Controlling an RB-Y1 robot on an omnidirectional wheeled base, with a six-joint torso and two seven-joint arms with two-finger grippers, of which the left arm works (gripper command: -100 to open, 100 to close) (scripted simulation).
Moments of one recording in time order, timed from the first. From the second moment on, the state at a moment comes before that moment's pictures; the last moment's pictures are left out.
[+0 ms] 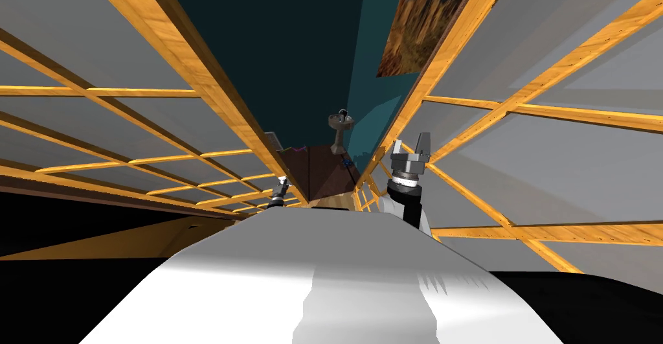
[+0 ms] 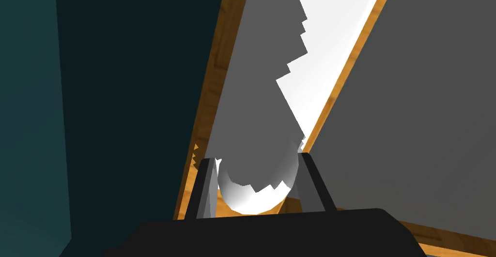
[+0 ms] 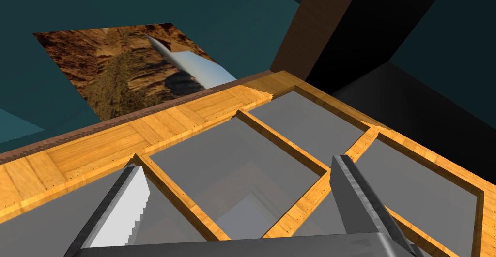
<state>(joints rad) 0.14 0.14 0.33 -0.82 -0.16 -0.87 -0.94</state>
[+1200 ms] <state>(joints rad) 0.13 0.16 0.30 -0.82 -0.07 -0.87 -0.66</state>
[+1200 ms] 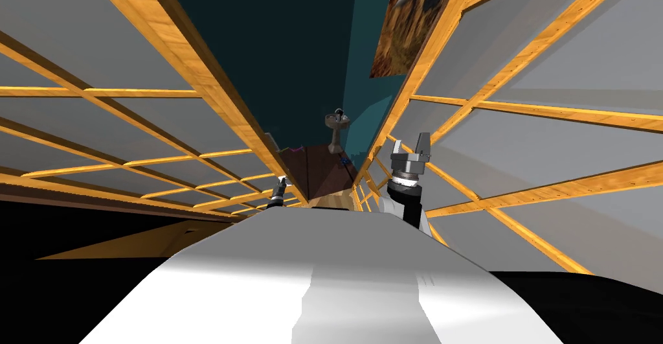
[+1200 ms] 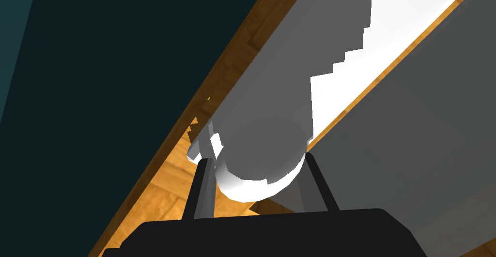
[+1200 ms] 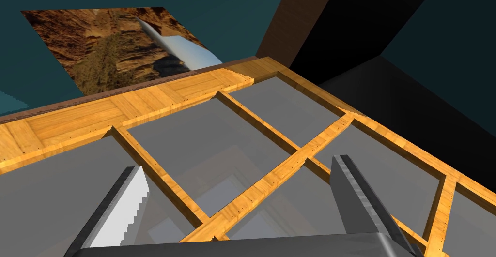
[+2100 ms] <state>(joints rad) 0.13 0.17 0.28 -0.81 -0.01 -0.86 -0.45</state>
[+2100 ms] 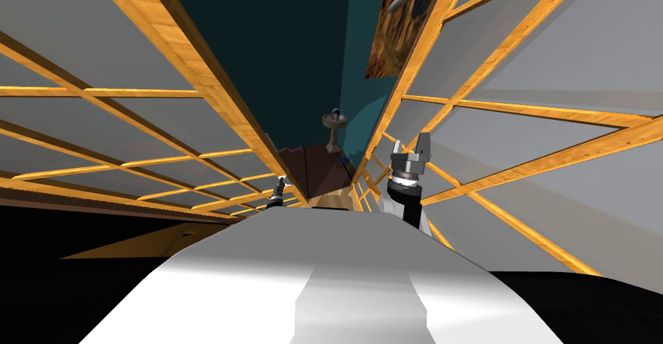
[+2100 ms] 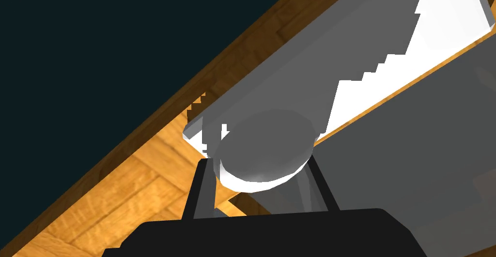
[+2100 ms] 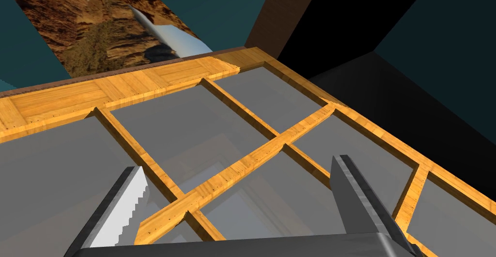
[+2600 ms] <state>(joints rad) 0.12 0.18 0.27 -0.80 0.03 -0.87 -0.34</state>
